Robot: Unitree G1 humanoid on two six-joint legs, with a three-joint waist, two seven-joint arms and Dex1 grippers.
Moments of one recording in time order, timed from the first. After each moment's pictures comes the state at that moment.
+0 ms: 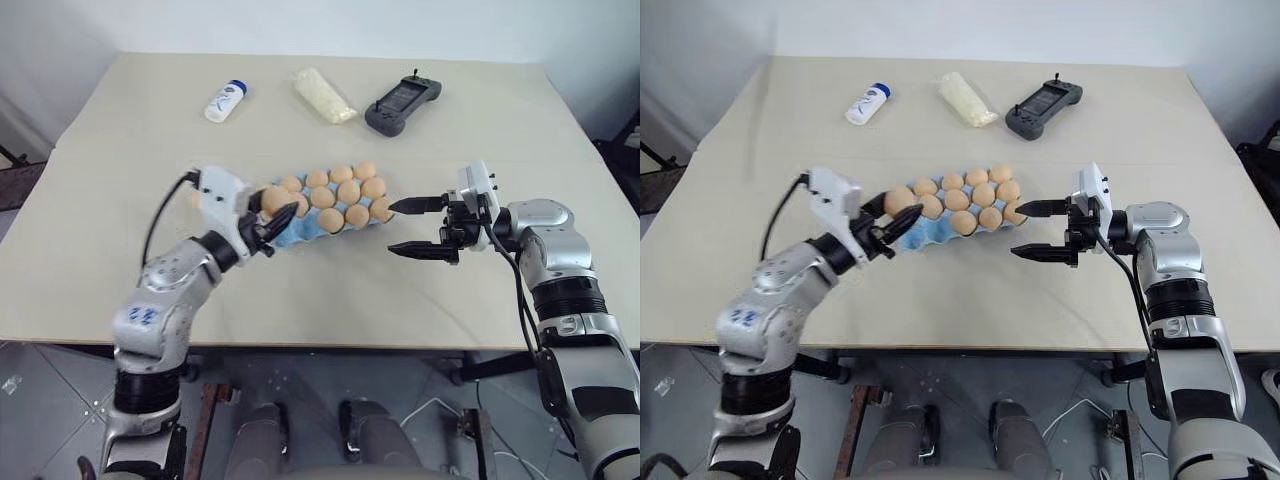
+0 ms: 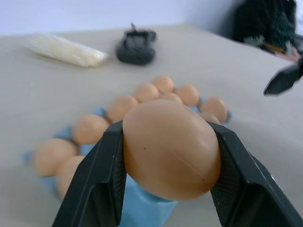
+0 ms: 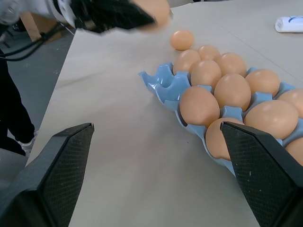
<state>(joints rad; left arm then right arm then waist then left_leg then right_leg) -0.46 0.31 0.02 -0.28 -0.35 0.65 -0.35 -0.81 -0.59 0.03 0.59 0.38 0.13 1.51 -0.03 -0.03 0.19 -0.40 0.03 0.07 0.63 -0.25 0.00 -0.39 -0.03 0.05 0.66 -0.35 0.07</state>
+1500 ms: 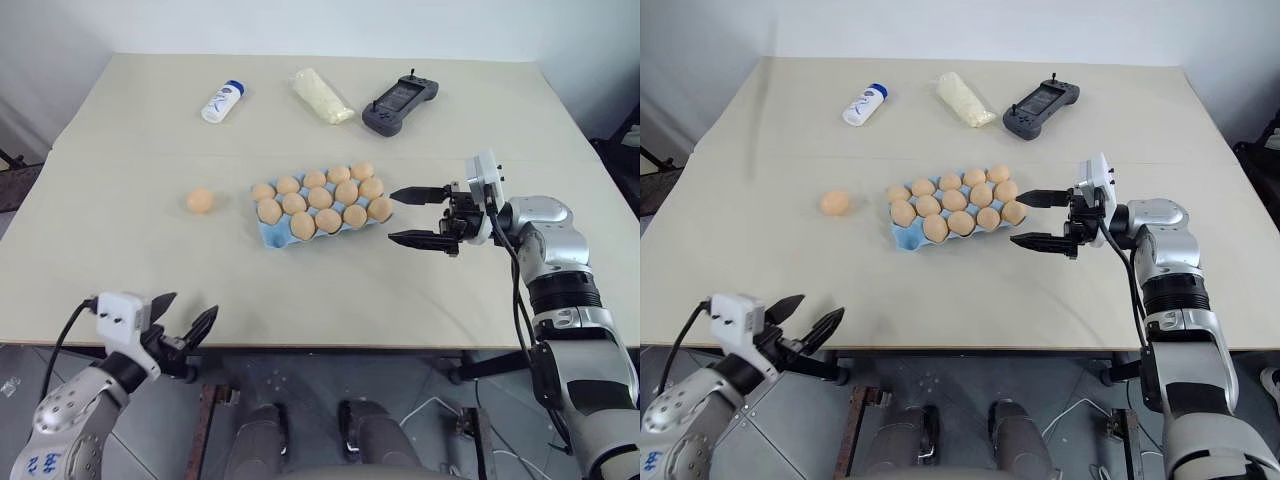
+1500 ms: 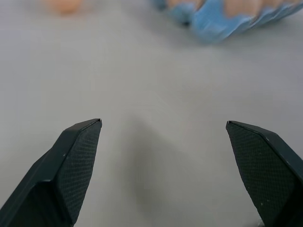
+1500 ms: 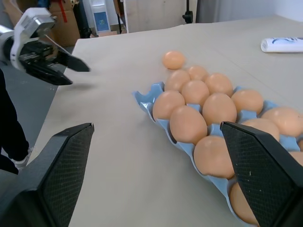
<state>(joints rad) 0.36 0.39 0.49 -0.57 -0.47 0.56 -0.46 -0.86 -0.56 -0.01 0.68 0.40 0.09 1.53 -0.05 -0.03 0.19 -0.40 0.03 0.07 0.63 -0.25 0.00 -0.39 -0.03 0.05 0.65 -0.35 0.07</state>
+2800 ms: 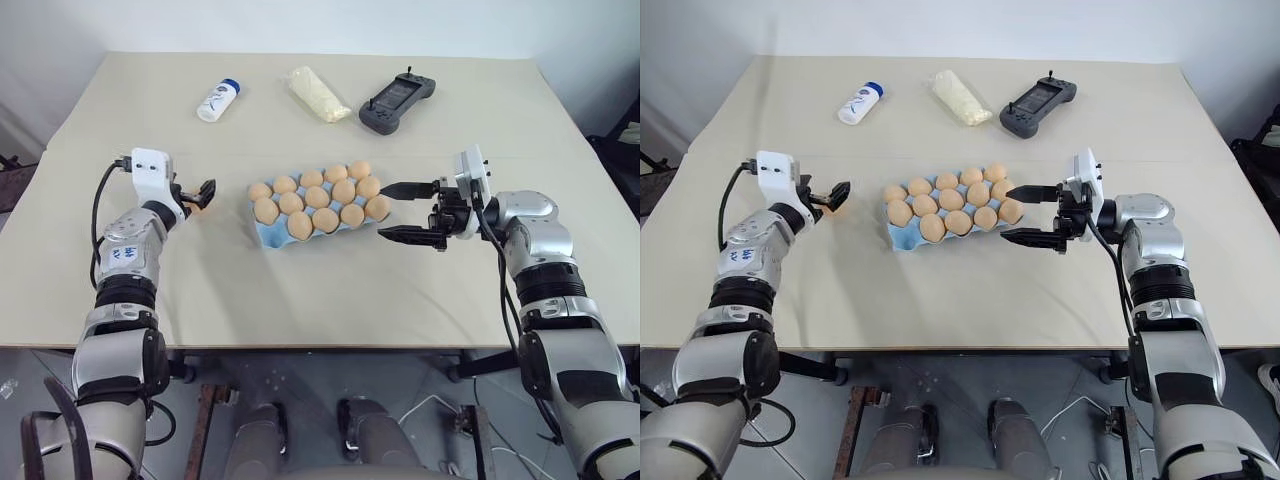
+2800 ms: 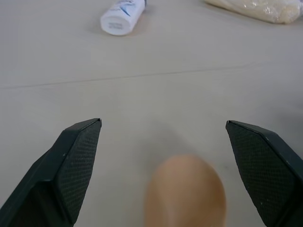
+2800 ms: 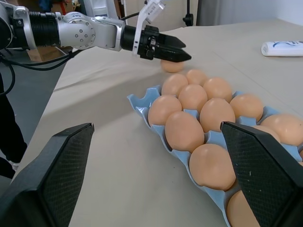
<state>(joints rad) -0.90 0.49 0.22 0.98 -0.13 0.08 -0.35 -0.91 -0.52 -0.01 0.74 0.37 0.06 1.53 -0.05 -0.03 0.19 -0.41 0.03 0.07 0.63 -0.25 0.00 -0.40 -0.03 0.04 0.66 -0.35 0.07</state>
